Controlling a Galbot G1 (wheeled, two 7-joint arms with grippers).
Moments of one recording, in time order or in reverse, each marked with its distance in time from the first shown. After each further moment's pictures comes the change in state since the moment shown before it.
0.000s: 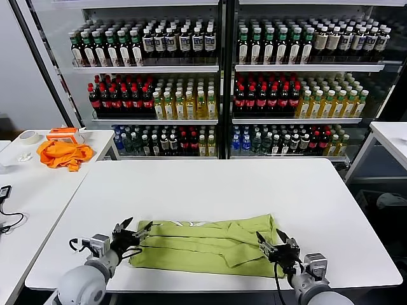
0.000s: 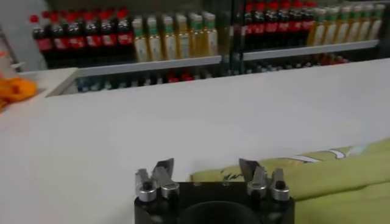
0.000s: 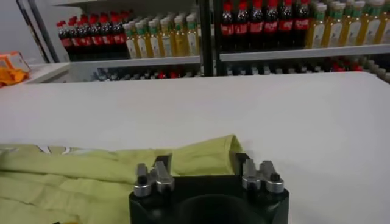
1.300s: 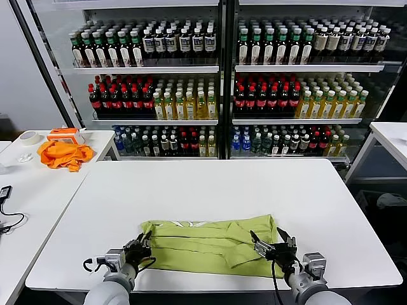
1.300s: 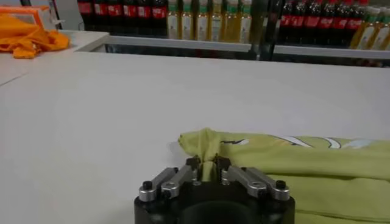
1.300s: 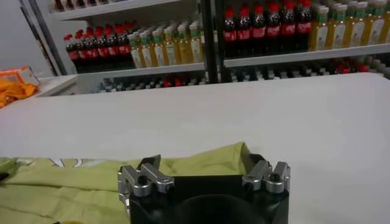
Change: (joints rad) left arm 0.024 -0.132 0.077 -0.001 -0.023 0.011 -0.203; right arm 0.020 0.008 -0.024 0.003 0.020 0.019 0.010
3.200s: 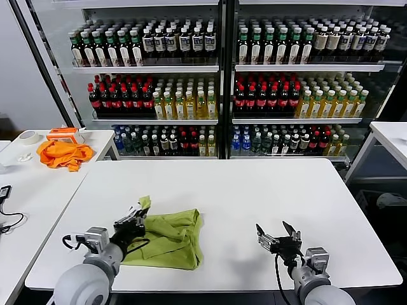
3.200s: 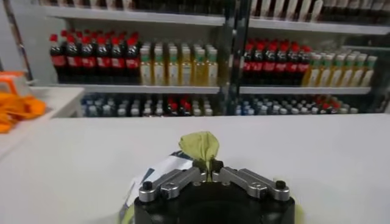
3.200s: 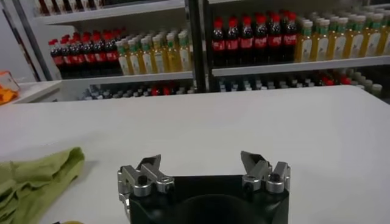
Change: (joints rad) left arm -0.023 0.033 -0.137 -0.248 -0.052 0.154 0.087; right arm 0.027 0.019 0.028 -0.034 -0.037 0.011 0.000
